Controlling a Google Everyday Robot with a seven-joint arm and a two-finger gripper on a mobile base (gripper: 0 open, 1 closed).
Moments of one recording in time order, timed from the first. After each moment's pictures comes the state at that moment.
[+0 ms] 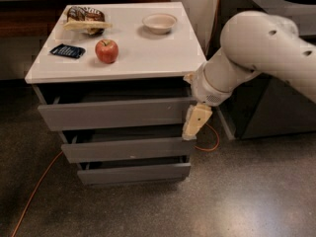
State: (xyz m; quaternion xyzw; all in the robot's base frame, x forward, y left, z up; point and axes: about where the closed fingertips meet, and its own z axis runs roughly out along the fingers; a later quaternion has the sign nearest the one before) arm 0.548 -0.103 0.825 -0.66 0.71 0.03 0.24
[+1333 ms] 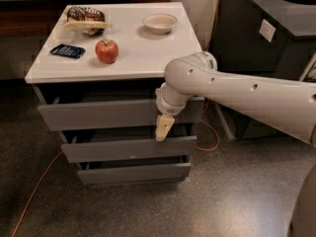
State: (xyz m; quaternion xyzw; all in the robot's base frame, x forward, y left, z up) arm 0.642 -0.033 0.701 -0.69 0.69 -0.02 0.23
